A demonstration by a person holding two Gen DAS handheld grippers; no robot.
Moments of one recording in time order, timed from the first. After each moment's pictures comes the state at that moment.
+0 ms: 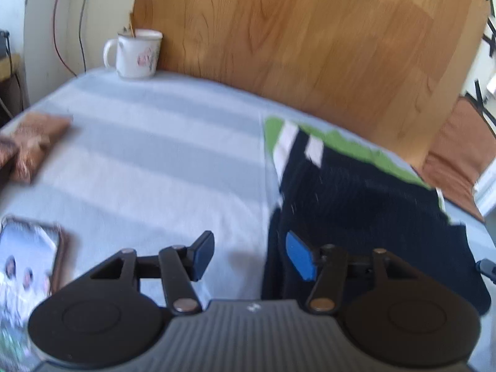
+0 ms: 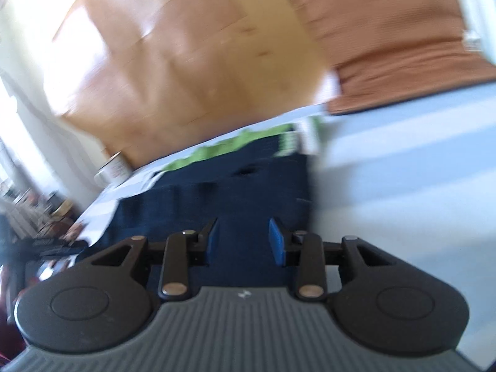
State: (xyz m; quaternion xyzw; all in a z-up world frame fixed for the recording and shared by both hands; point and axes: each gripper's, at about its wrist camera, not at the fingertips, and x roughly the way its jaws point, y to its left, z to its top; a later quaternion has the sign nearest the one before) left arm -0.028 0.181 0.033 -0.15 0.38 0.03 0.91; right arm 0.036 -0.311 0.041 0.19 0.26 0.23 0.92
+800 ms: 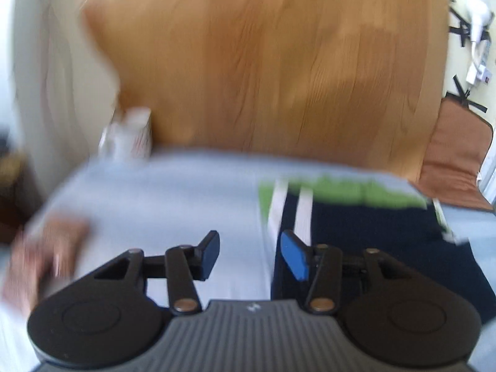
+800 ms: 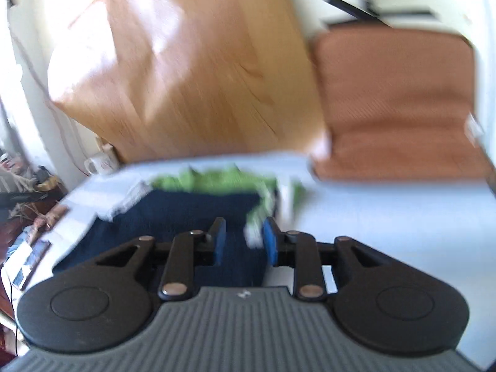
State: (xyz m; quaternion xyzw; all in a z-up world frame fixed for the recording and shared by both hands) left arm -0.001 0.164 0.115 -0.03 0.30 0.03 0.95; right arm 0.088 -0.319 0.125 0.07 0.24 0.27 0.93
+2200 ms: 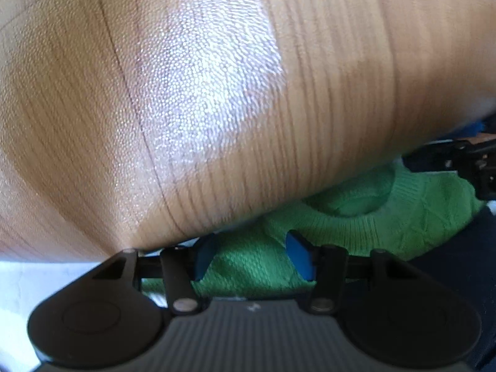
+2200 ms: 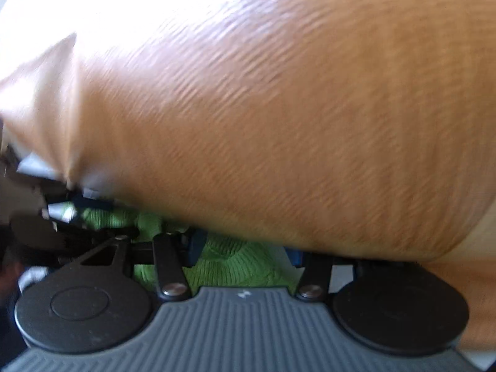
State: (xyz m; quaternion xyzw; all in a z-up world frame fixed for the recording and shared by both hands) left arm 0.274 0.039 0.032 0.08 0.46 -0.02 0.88; right arm 0.312 -0.166 0.101 -0.02 0.33 0.26 0.91
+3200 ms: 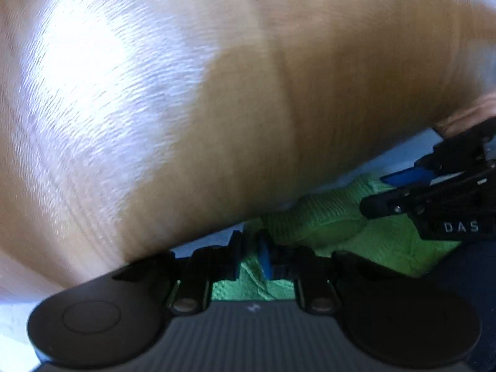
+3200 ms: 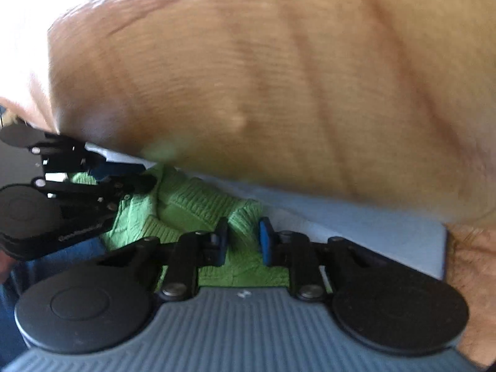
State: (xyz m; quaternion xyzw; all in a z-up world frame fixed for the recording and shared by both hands) left arm 0.291 -0.011 0.046 0.12 0.44 -0.04 0.89; right arm 0.345 -0.141 0.095 -0.07 0.39 0.31 0.87
